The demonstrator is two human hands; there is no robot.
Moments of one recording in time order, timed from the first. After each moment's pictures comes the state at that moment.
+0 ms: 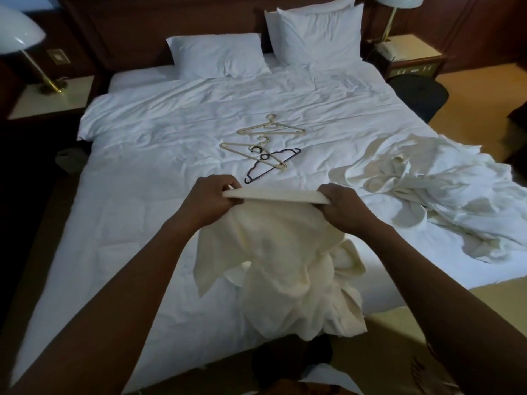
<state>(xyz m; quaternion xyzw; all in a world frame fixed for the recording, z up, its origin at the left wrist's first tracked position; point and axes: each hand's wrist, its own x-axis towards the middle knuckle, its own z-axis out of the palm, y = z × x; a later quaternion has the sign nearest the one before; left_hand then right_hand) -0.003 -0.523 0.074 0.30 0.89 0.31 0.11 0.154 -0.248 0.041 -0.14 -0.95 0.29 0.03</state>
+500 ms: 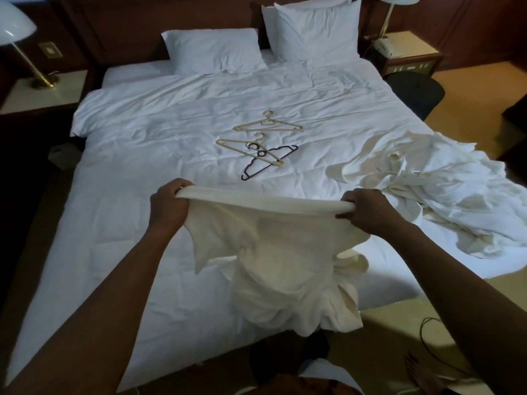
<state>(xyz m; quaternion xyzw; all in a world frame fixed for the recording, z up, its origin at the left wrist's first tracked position) -0.031 -0.582 0.021 0.12 0.91 0.40 0.02 0.183 -0.190 0.017 -0.19 -0.96 0.18 -0.02</state>
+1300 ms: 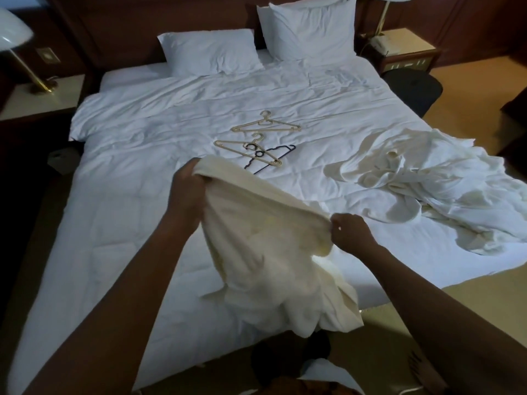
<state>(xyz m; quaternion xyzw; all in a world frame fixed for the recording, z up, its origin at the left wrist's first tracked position) 0.014 -0.516 0.087 0.09 0.74 0.66 0.09 0.195 -0.225 -0.043 -0.26 -0.95 0.18 -0.07</state>
